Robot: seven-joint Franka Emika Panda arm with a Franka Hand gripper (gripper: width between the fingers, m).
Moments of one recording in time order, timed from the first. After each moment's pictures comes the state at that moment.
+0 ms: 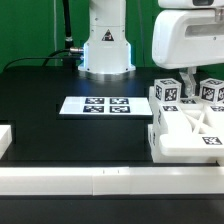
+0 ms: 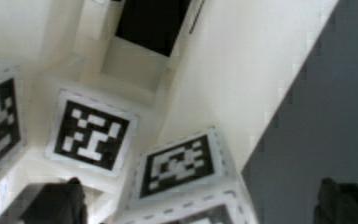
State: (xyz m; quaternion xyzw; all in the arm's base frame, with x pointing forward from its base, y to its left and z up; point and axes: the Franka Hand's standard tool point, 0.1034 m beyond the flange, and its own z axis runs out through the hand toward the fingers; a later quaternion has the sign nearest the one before) arm 0.586 0.123 0.113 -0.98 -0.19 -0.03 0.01
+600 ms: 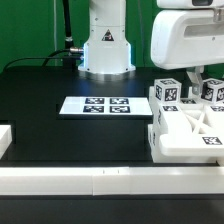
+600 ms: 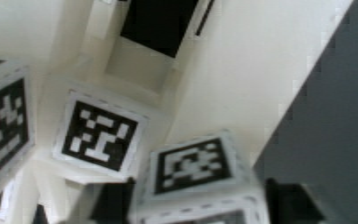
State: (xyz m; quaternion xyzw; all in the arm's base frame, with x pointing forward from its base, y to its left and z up) arm 0.586 0.121 0.113 -0.99 -0.17 -0.03 0.01
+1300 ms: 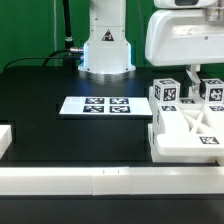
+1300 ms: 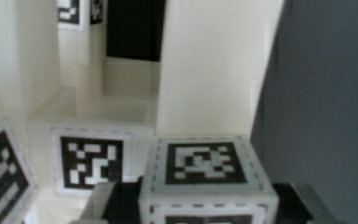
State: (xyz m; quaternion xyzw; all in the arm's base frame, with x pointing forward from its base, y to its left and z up) arm 0.588 0.119 0.114 -1.00 0.01 -0.03 0.02
